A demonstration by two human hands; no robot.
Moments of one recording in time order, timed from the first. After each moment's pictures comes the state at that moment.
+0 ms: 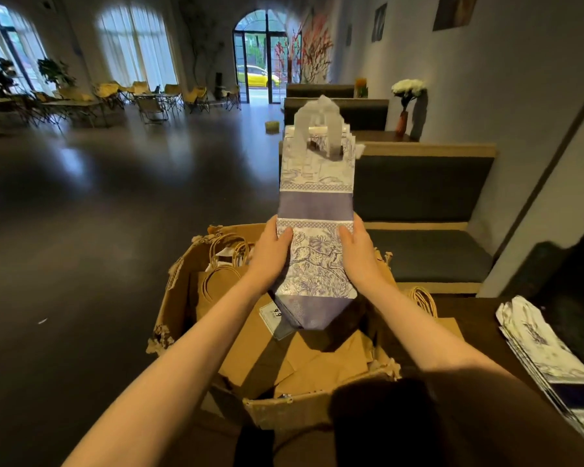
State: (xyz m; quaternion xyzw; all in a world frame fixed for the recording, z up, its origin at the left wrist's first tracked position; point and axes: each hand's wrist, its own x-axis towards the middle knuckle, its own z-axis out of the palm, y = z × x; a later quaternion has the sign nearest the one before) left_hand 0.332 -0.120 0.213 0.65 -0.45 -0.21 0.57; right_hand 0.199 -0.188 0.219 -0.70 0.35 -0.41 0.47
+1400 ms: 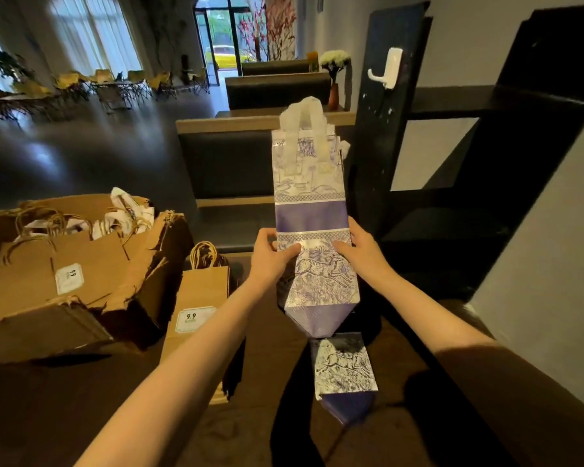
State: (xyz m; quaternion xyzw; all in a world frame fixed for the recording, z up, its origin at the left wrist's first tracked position) left_hand -0.167 -0.281 0.170 0.67 -0.37 -0.28 0.58; right_hand -0.313 -0.375 0.167 -0.74 0.35 -0.32 0.48
